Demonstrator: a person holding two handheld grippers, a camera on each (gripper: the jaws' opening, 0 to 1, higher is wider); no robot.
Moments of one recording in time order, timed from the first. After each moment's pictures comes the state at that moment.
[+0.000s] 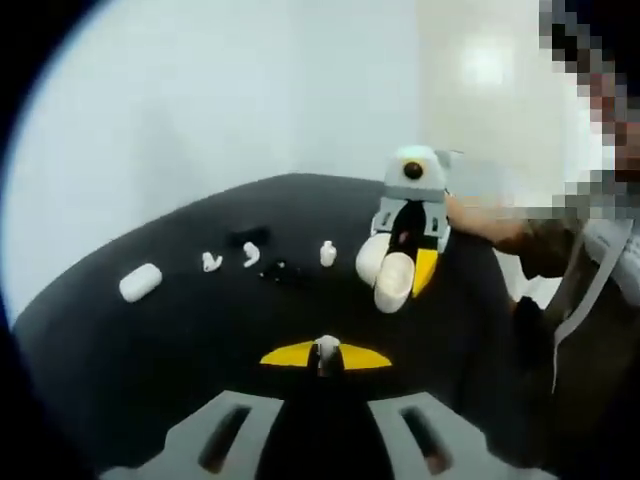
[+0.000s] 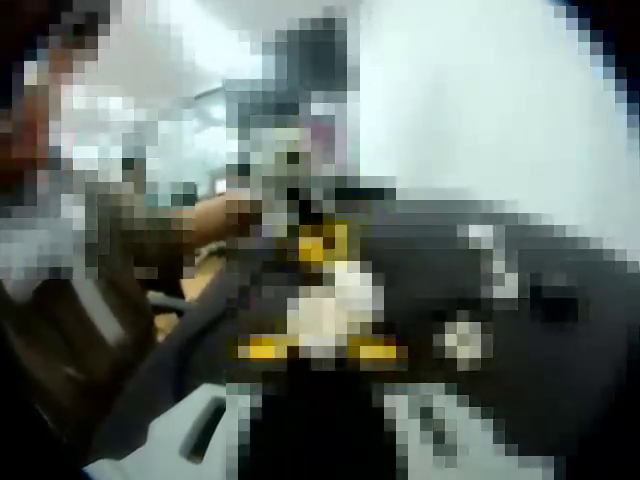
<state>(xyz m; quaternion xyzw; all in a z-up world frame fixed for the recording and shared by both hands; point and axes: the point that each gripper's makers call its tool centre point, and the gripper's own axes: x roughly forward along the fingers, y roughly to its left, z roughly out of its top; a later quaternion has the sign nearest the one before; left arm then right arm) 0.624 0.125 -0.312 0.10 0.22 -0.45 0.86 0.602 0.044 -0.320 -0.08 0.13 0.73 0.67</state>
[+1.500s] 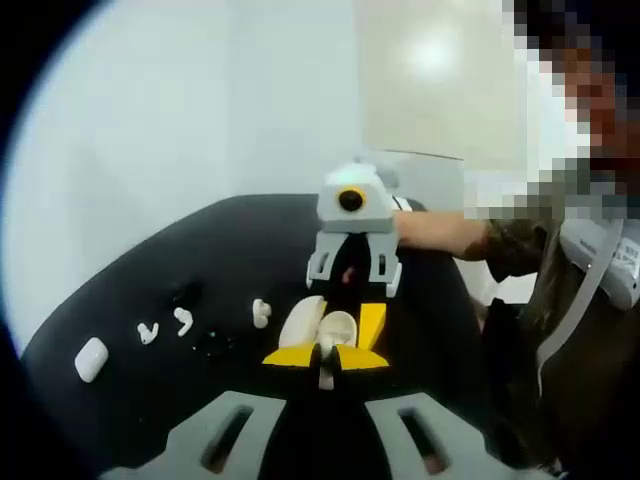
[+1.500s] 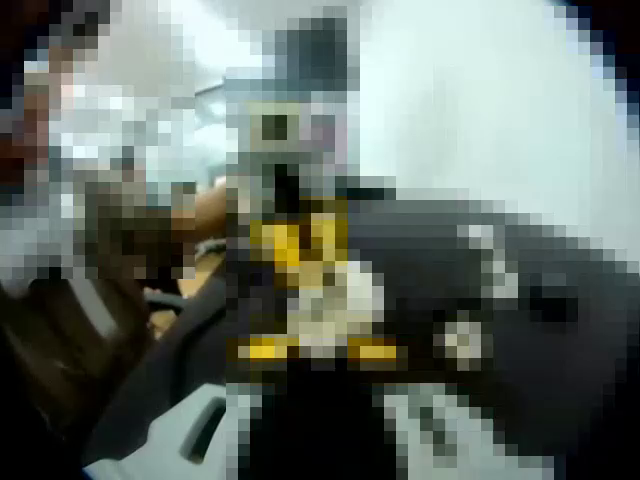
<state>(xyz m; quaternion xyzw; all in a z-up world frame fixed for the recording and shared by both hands) 0.608 0.056 -0.286 0.13 0.19 -0.54 0.81 0.603 0.047 -0.320 -0.09 0.13 0.72 0.67</state>
